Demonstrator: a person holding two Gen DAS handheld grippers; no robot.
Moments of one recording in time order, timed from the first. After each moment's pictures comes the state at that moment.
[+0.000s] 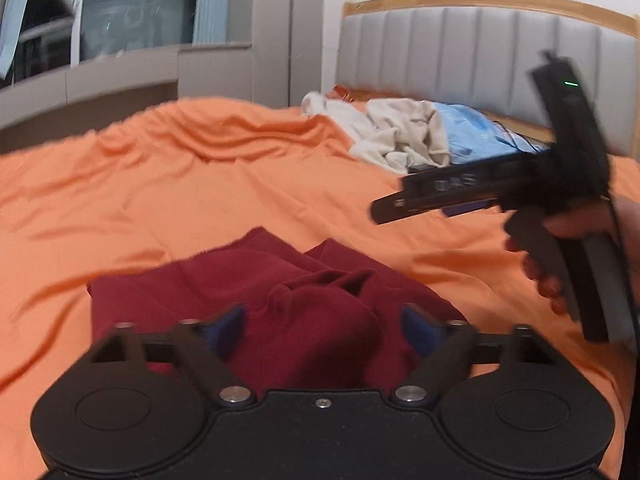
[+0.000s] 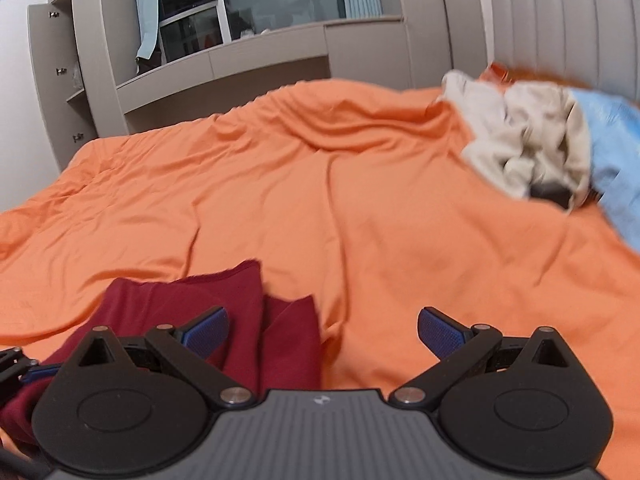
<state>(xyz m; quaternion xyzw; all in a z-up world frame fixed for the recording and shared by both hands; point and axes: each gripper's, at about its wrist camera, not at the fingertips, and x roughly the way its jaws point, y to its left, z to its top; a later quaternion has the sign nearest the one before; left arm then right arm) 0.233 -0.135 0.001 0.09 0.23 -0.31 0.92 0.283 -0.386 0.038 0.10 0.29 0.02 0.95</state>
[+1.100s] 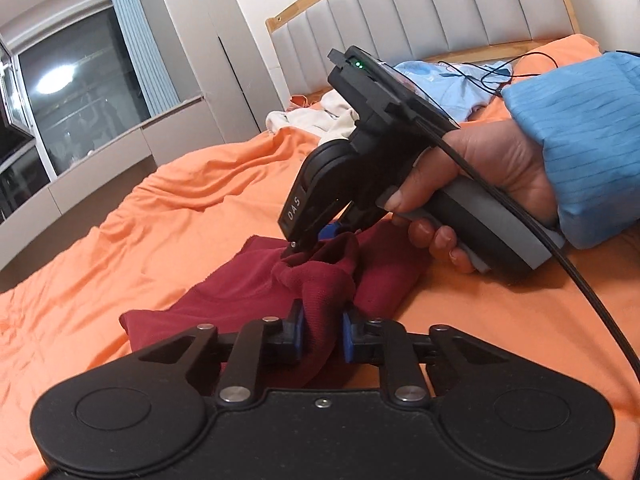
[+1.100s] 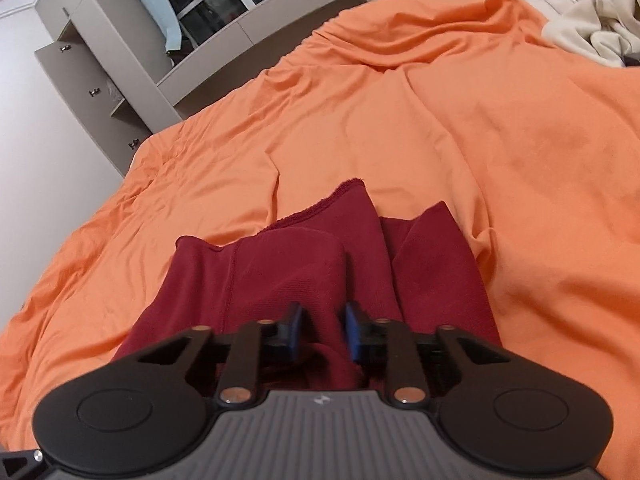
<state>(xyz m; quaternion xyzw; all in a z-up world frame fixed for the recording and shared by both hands) 0.171 -0.135 -0.018 0.27 0.15 -0.31 0.90 0.319 -0.339 -0.017 0.22 0.34 0.13 0.90</state>
